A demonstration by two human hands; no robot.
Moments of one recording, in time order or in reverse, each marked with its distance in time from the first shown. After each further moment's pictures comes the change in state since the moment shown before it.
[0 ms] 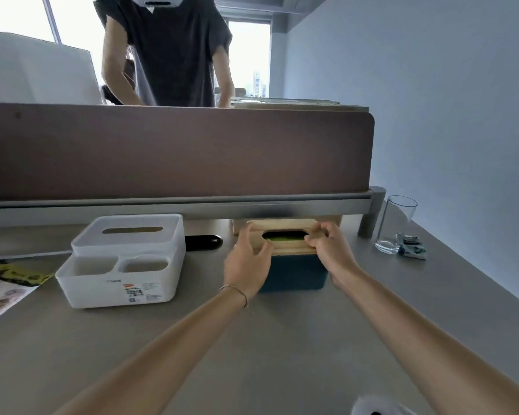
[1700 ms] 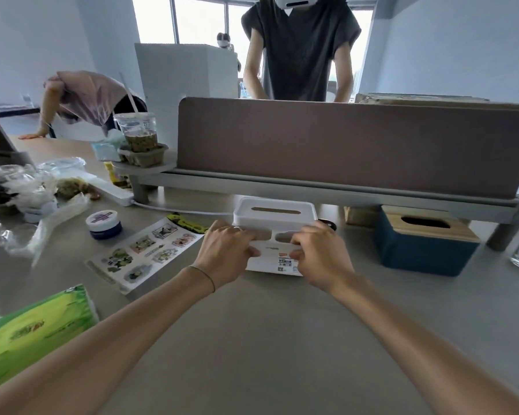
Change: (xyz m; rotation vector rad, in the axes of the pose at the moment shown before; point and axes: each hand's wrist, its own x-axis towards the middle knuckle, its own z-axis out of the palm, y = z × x) left_hand -0.055 -0.091 -0.272 0.953 0.172 0.508; right_hand -0.130 -0.058 0.200 -0.876 -0.263 -0.889
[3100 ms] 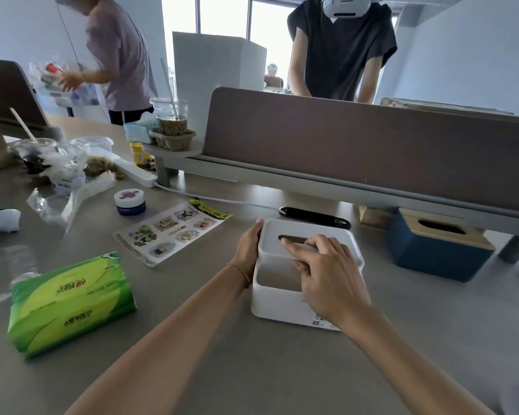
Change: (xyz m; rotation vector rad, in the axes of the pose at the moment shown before) left_hand -0.019 0.025 0.010 -1.755 -0.052 -1.025; right_hand -0.060 -0.056 -0.009 0.048 -0.012 0.018
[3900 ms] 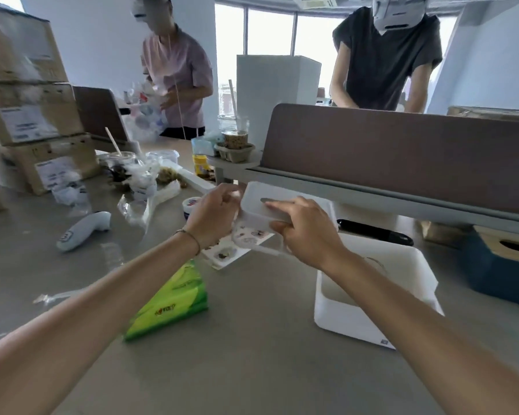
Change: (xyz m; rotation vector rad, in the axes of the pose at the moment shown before) left_hand -0.065 0.147 -0.119 1.075 0.352 0.533; right_hand 0.108 -0.113 0.014 0.318 -0.047 -0.188
